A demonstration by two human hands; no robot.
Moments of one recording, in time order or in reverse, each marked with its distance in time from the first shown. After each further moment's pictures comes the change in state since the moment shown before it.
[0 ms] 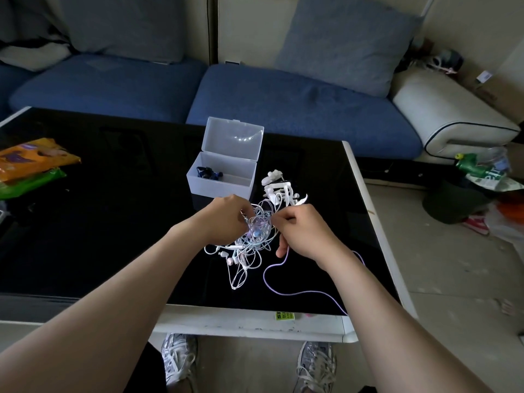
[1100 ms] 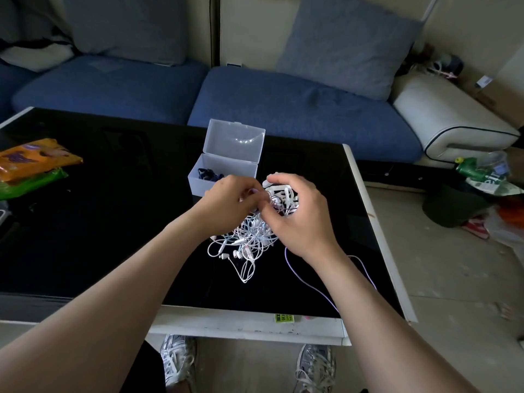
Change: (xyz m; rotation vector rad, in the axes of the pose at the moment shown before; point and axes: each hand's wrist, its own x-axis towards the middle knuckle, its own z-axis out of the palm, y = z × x) left_hand -0.003 0.012 -0.014 -0.222 0.264 0.196; right_hand -0.002 -0.019 0.010 -0.022 0.432 -0.480
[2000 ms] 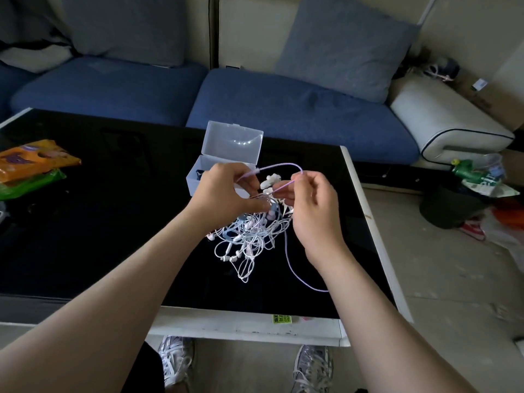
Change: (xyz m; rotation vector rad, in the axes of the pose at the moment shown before) left_hand -0.002 0.014 -0.007 -0.129 0.183 -0.065; right_hand 0.009 -0.008 -0.010 0.430 0.155 0.276
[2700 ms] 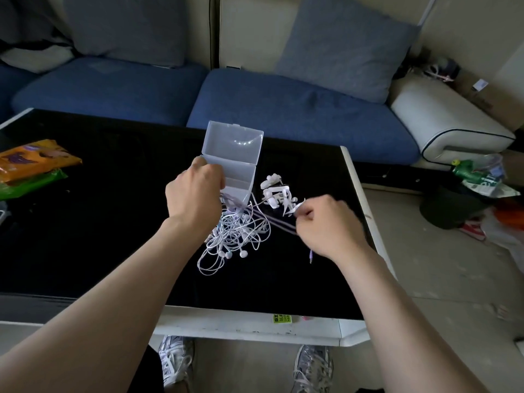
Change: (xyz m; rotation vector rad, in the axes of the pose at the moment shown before) left_hand -0.004 -0.013 -0.011 0.696 0.255 -0.104; right_hand 0.000 -0.013 -0.038 -0.970 -0.302 0.157
